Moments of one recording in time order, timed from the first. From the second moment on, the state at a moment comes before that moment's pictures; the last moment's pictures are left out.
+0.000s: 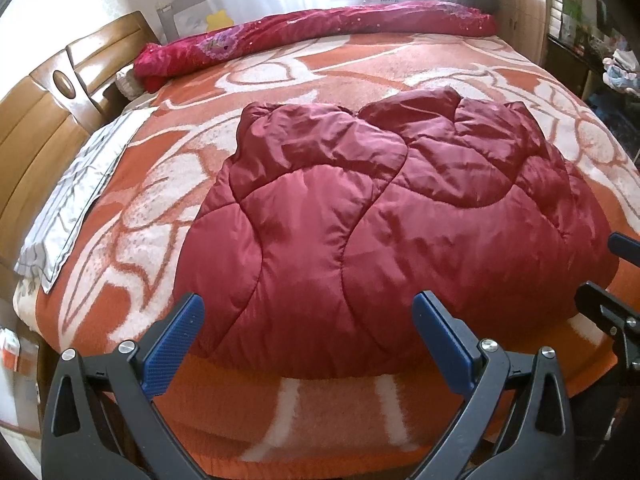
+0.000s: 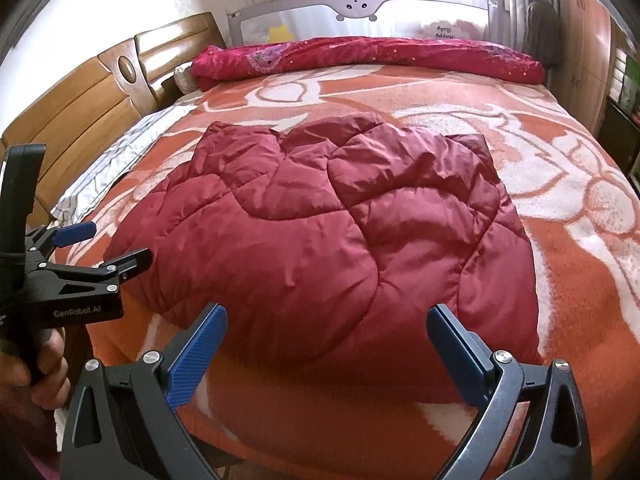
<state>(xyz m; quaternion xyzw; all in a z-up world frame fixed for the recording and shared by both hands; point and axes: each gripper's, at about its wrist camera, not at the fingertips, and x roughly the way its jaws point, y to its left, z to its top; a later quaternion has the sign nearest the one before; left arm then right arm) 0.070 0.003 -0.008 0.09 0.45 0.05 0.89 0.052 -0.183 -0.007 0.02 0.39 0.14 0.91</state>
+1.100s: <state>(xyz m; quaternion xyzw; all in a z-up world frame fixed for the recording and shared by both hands) 0.081 -0.009 -0.003 0.09 0.46 0.03 0.88 0.066 -0.183 0.001 0.02 0.39 0.14 0.91</state>
